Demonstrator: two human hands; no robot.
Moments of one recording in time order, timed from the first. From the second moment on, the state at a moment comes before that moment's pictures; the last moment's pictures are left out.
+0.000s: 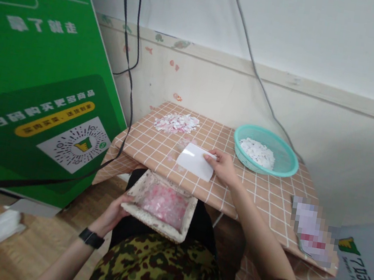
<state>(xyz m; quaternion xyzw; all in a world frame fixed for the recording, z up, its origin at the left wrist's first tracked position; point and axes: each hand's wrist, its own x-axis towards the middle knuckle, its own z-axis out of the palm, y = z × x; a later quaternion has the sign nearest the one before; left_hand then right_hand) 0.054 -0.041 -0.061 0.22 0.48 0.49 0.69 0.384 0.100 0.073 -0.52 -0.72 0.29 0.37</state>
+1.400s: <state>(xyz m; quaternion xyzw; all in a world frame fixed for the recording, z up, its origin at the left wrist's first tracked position) 0.051 -0.040 -0.067 0.22 0.48 0.49 0.69 0.382 0.124 0.142 -0.47 -0.84 0.13 0.25</state>
